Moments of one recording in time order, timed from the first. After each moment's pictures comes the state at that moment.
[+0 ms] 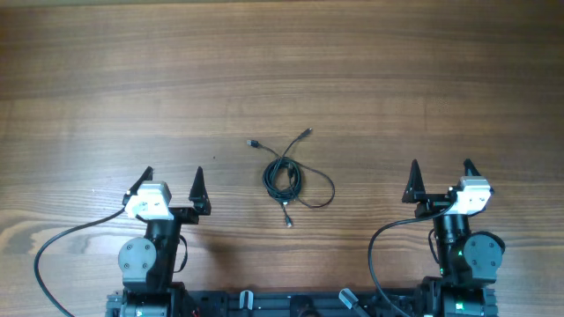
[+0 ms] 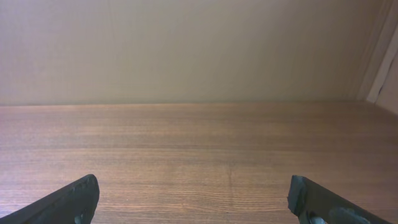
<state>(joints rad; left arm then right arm) -0.01 0.01 0.01 -0.07 0.05 -0.13 -0.10 0.03 0.01 0.00 -0.10 0.01</state>
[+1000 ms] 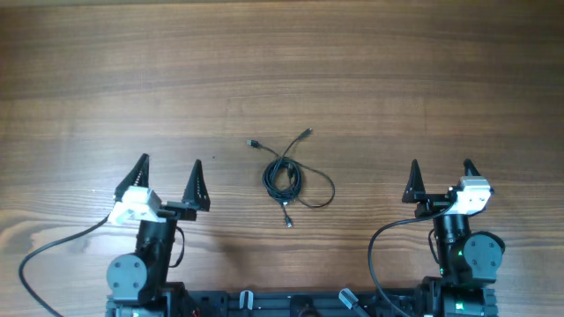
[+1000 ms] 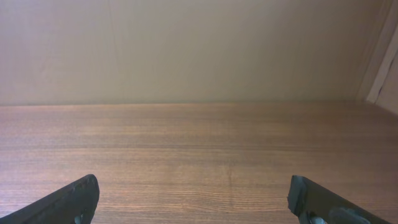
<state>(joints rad) -0.01 0.07 0.09 0.16 0.13 -0.23 -0.10 0.03 0.01 0.00 -0.10 0.01</state>
